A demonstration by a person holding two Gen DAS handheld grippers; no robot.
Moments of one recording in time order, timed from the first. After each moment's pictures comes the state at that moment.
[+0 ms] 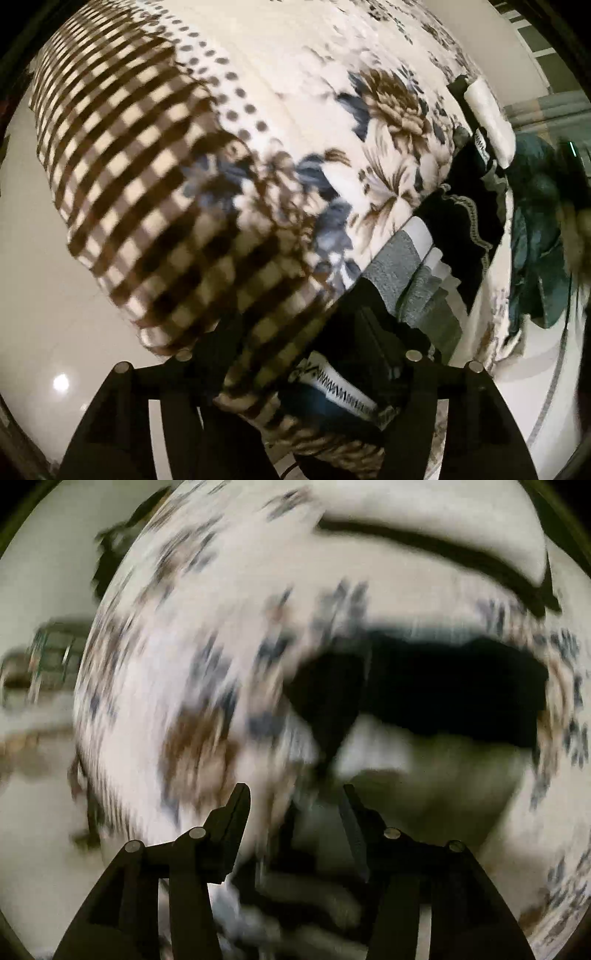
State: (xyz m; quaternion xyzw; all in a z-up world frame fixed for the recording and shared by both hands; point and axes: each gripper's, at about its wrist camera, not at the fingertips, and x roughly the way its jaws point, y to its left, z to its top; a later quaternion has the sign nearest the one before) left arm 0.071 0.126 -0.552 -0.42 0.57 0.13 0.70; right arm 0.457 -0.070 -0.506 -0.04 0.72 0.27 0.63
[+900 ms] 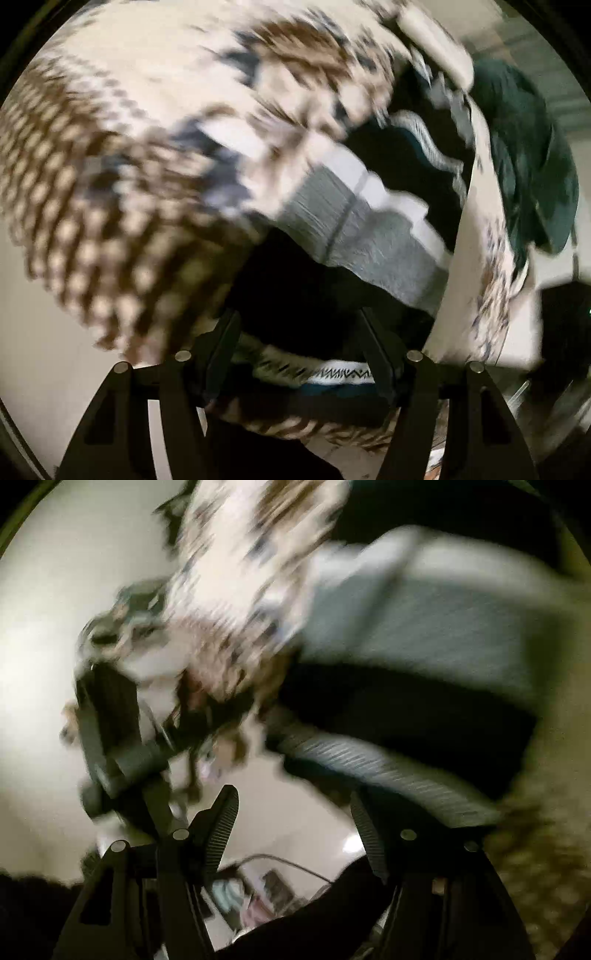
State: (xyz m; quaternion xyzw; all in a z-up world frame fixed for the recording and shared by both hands) left arm 0.126 0.036 -0.556 -0.32 0.63 0.04 0.71; right arm 0.197 -0.190 -0.537 0.14 0.75 0.33 0.56
